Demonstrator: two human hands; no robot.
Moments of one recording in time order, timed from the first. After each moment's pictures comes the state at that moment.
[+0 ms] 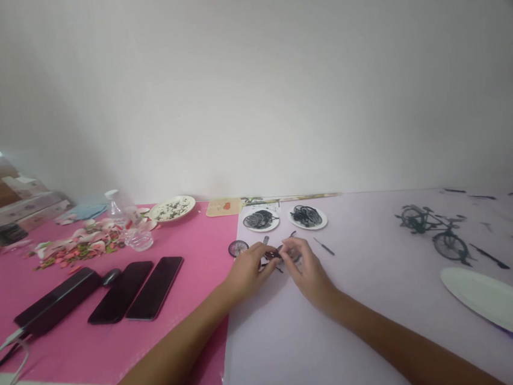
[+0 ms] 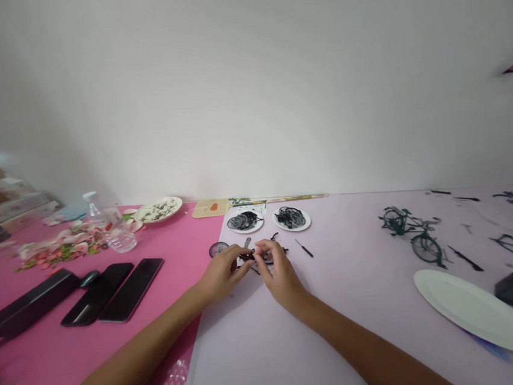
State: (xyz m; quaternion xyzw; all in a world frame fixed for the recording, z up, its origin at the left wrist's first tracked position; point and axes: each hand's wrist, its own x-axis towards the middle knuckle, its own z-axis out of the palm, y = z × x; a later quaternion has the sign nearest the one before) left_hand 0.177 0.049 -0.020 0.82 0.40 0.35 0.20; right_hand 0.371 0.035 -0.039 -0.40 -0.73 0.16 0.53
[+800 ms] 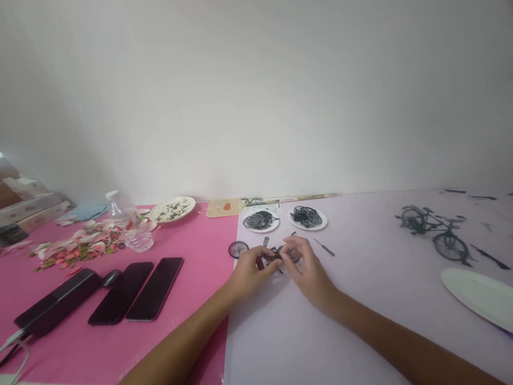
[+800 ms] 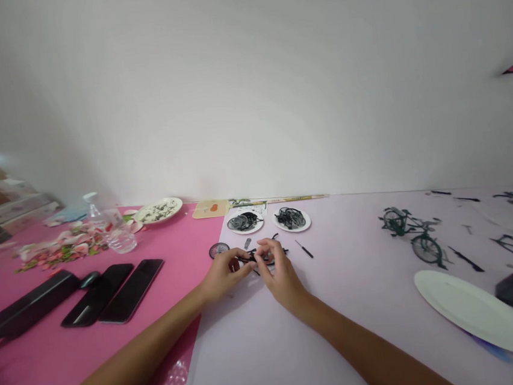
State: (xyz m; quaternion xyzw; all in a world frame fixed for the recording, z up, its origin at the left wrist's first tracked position) left_hand 0.186 0.050 -0.022 0.72 0.43 0.39 0.37; right_hand 0.372 0.039 -0.043 -0.39 -0.72 0.19 0.54
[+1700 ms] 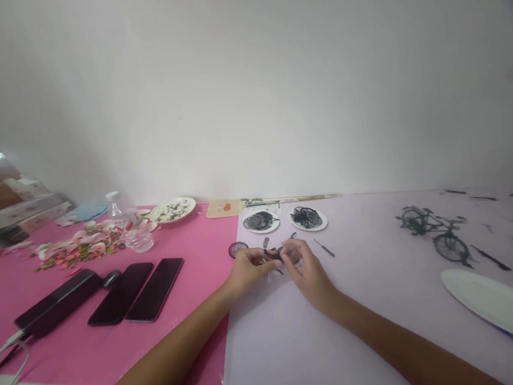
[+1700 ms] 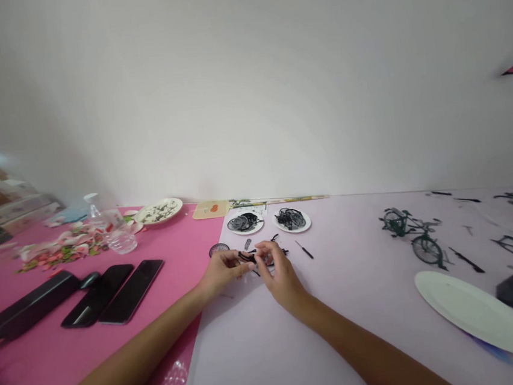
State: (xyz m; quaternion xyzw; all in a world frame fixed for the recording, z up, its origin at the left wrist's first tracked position) left_hand 0.184 0.058 -0.030 0.62 0.37 0.44 0.53; right_hand 0.372 0.035 -0.039 -0.42 -0.72 0.18 0.53
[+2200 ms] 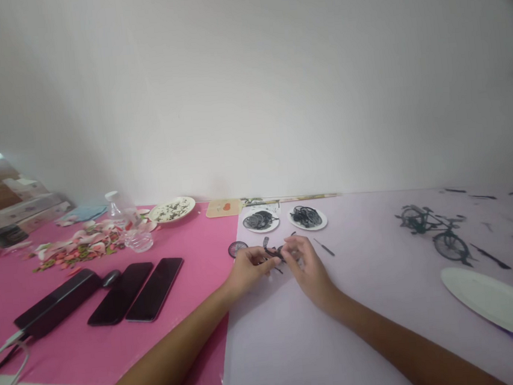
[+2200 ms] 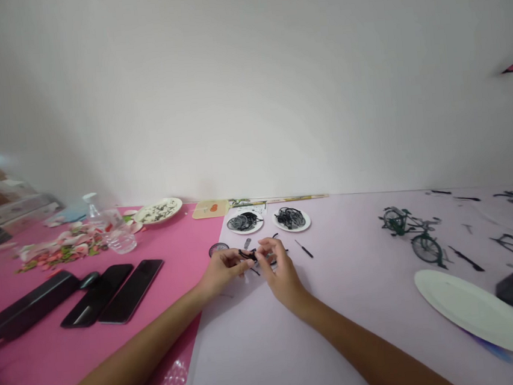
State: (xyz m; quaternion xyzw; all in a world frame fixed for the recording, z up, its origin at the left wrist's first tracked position) left_hand 0.186 0.062 -0.038 0.61 0.36 0.46 0.54; right_hand 0.371 0.039 -0.042 -0.41 -0.67 0.27 0.56
